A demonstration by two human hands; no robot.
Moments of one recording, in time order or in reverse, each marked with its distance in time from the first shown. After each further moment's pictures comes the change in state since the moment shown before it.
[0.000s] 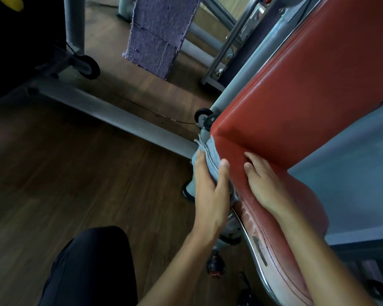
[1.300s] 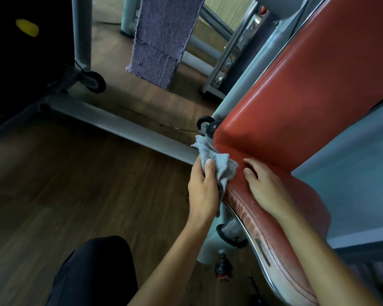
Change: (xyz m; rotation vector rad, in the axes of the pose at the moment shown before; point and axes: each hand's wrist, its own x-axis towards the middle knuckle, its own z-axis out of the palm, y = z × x) left_hand 0.019 0.003 -0.021 -0.067 0.024 -0.177; right_hand -0.012 -0.010 -0.002 0.005 0.044 -0.052
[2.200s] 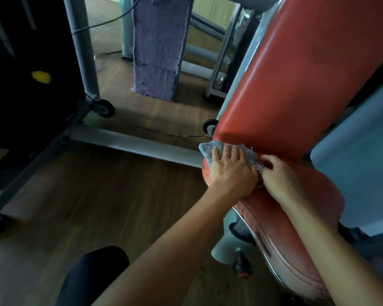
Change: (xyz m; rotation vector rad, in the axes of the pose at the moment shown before) left_hand 0.033 0.029 0.062 1.747 -0.463 0.299; right_hand -0.001 0.006 -0.015 0.202 0.108 0.224
